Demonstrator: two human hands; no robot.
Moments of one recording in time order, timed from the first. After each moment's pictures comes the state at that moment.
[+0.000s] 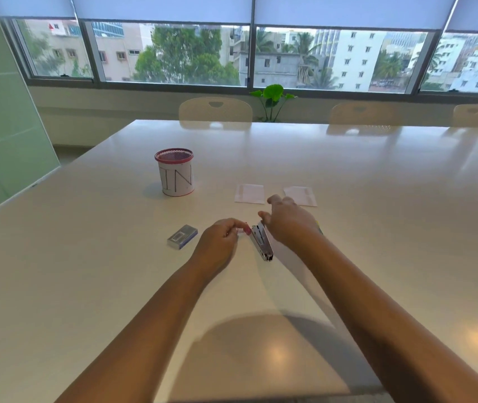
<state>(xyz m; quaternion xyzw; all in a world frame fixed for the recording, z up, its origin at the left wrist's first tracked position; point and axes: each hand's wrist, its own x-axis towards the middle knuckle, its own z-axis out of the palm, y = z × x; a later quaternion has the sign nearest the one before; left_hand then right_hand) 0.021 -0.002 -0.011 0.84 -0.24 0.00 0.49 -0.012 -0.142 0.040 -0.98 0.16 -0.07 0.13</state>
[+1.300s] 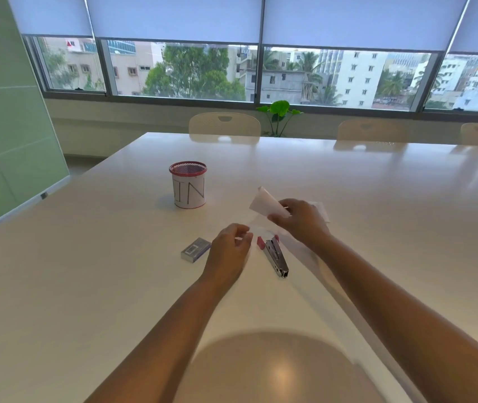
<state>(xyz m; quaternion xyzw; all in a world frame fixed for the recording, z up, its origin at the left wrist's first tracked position) 0.021 -0.002 -0.006 0.82 -0.18 0.04 0.54 0.025 -0.171 0.029 -0.94 0.08 -0.20 0.25</state>
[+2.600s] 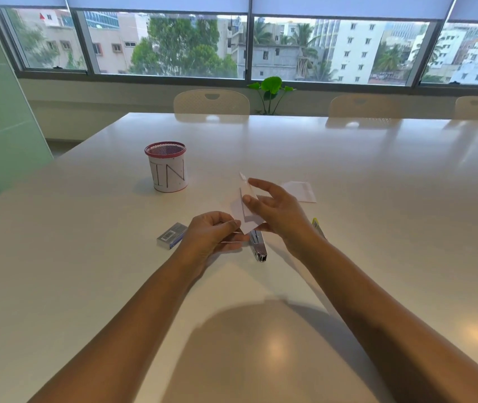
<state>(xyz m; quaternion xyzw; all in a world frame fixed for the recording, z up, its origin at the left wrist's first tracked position) 0.009 0.001 0.014 0.64 -0.11 -0.16 0.74 -0.020 -0.144 0.032 -0.74 0.03 -0.11 0.67</state>
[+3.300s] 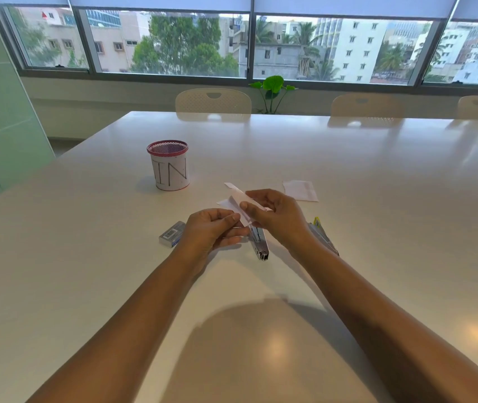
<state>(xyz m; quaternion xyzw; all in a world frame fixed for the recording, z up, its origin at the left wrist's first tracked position) 0.008 0.003 0.016 0.62 -0.10 -0.15 0.77 -0.012 -0.141 0.018 -0.80 0.04 -0.19 0.57</state>
